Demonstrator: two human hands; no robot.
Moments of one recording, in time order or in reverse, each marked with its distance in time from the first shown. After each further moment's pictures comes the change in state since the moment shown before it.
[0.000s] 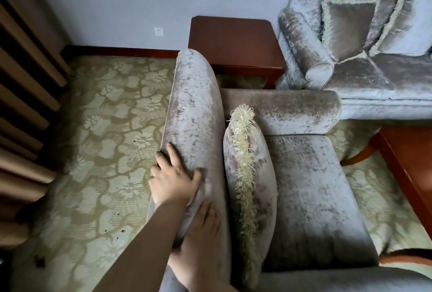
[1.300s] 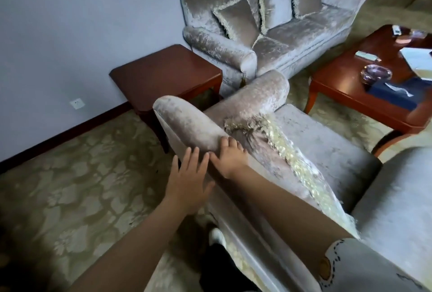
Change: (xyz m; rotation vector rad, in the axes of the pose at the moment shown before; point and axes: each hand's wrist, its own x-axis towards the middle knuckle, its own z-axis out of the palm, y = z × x) left_hand 0.223 -0.086 -0.065 0.216 -0.046 1.268; right_hand 0.219 -0.139 -0.086 0.115 0.350 0.357
